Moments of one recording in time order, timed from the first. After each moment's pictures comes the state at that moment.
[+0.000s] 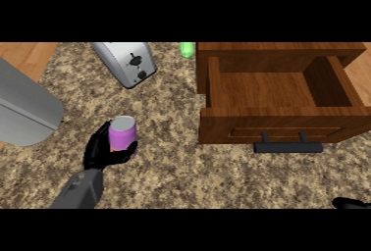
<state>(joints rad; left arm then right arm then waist) -0.41 0.11 0.21 -0.49 0.10 -0.09 -0.67 0.09 -0.09 -0.31 -2.23 -0.11 0.10 0.30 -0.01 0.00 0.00</state>
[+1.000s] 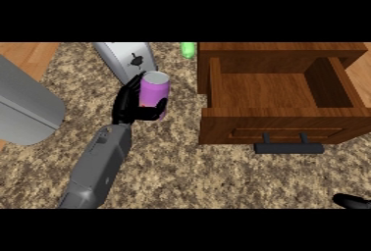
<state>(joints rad) -0.70 0.02 0.16 -0.58 0.11 0.03 -0.45 0.08 -0.09 -0.32 -2.23 -0.08 0.09 0.29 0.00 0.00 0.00</state>
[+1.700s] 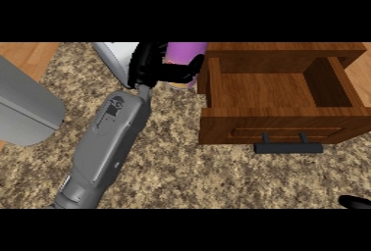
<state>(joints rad) -0.87 0.00 -0.05 -0.98 0.18 0.23 0.02 0.07 -0.10 -0.33 -2.26 -0.08 0.08 0.32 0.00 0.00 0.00</state>
